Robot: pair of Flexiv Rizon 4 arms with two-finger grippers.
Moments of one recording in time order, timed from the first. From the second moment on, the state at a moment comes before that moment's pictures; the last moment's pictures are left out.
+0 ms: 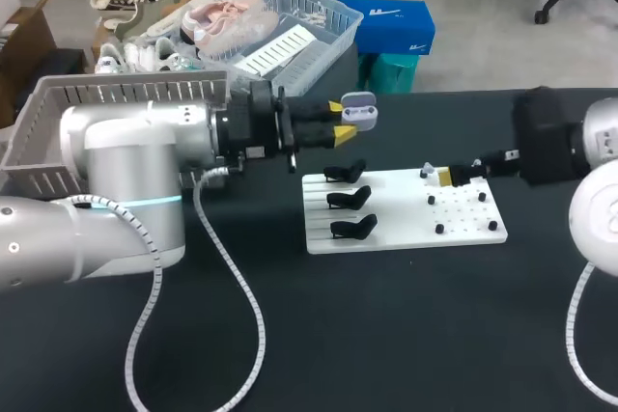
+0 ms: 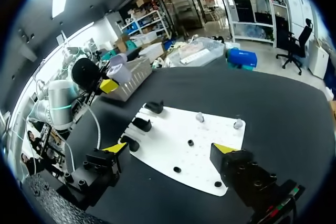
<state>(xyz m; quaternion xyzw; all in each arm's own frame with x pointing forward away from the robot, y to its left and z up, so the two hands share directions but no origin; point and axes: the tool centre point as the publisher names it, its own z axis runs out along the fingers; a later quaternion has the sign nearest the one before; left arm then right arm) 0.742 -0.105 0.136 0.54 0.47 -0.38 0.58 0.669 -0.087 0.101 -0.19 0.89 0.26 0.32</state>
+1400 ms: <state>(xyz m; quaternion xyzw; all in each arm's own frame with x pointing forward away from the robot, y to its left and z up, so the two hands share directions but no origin) 0.733 -0.133 0.103 0.56 0.47 -0.39 0.56 0.698 -0.148 0.092 -0.26 0.92 0.14 0.26</state>
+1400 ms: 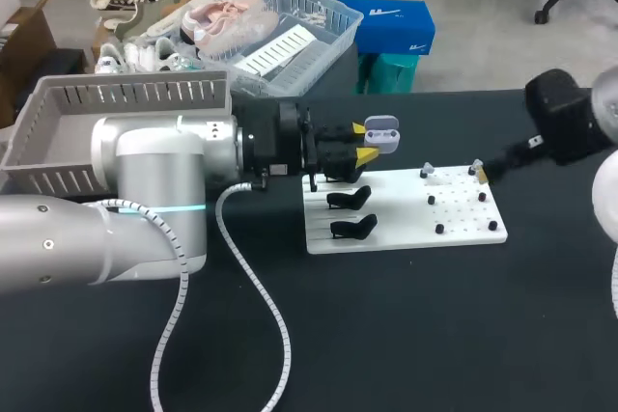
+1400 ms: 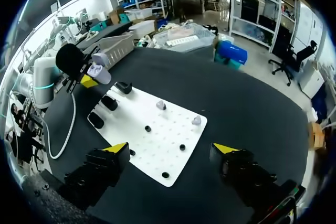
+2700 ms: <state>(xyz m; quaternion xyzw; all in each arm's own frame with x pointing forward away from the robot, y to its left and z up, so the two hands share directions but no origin) 0.734 -0.133 0.103 0.56 0.47 -0.39 0.56 0.744 -0.157 0.044 -0.30 0.95 -0.03 0.11</state>
